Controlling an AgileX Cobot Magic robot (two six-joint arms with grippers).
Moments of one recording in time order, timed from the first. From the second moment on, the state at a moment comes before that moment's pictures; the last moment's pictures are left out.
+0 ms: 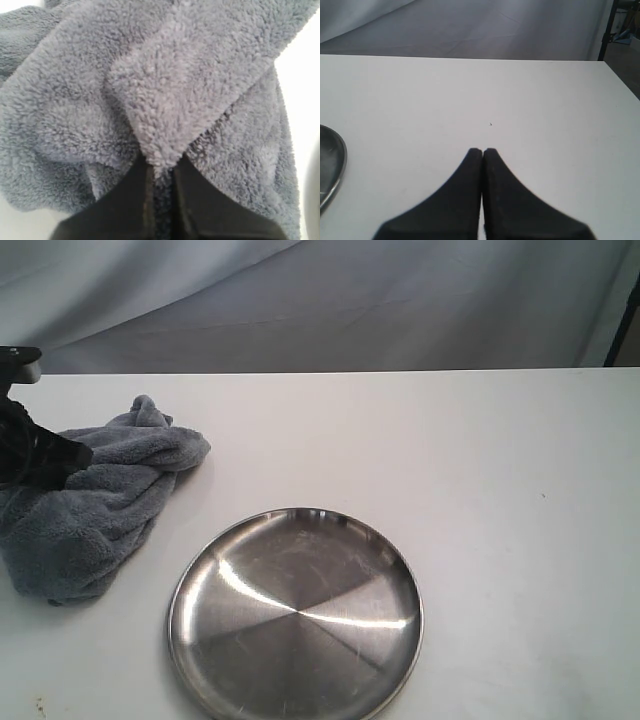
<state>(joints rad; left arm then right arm) 0.01 1.73 -1.07 -0.23 0.67 0.33 0.04 0.00 0.00 0.00 0.35 0.00</state>
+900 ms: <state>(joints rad) 0.01 1.36 -1.07 -0.35 0.69 0.42 0.04 0.00 0.00 0.00 0.35 0.00</state>
